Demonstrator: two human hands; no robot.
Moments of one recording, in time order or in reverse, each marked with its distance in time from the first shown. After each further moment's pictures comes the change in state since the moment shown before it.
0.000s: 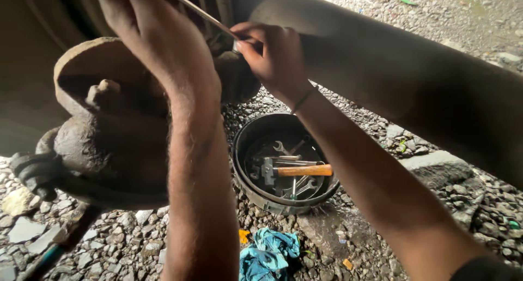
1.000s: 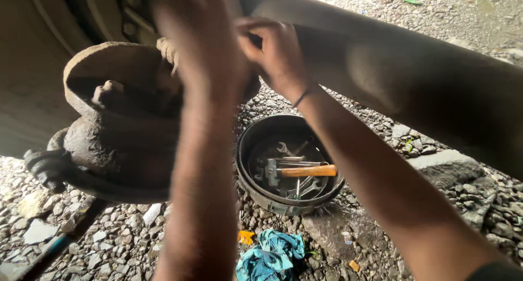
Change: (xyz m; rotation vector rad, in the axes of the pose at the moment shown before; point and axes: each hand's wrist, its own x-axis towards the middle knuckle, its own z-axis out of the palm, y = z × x) left_hand -0.011 0.028 0.040 1.002 -0.304 -0.225; right_hand 0.006 0.003 -0.012 0.058 -0.009 0.069
